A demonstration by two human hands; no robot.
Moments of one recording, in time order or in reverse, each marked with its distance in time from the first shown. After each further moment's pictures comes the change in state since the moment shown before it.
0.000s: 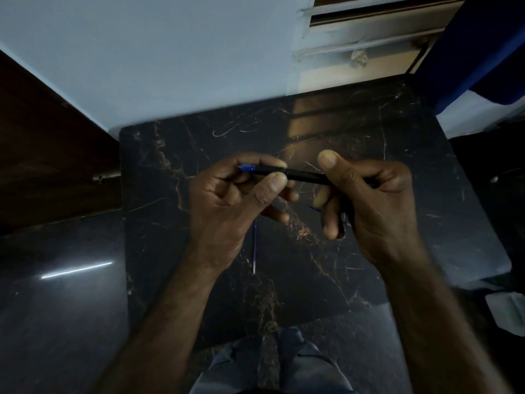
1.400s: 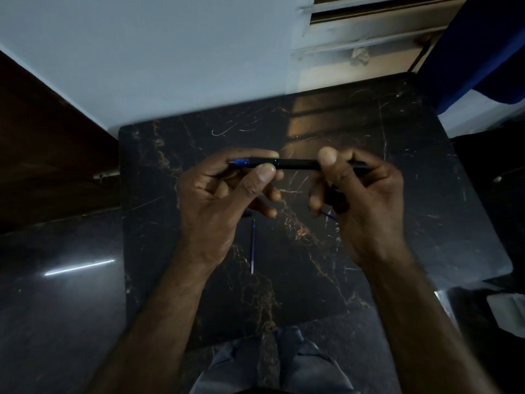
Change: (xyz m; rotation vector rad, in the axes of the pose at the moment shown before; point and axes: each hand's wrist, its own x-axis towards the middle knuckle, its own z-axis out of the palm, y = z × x) left_hand 0.005 -0.002 -0.004 0.024 0.066 -0.007; right_hand 0.002 0.009 0.006 0.209 0.060 0.015
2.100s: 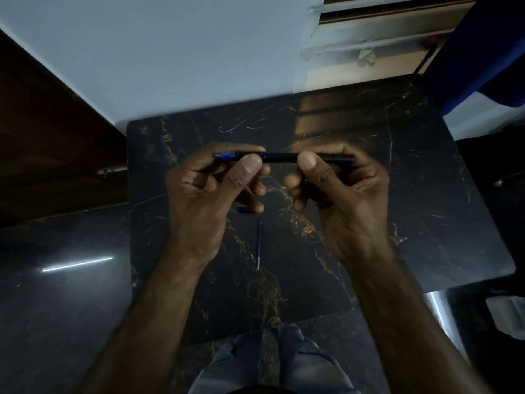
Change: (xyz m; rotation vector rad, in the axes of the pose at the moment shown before) left_hand -0.009 0.013 -0.023 0.041 0.084 0.009; right_hand -0.004 0.013 0.030 0.082 -0.027 -0.021
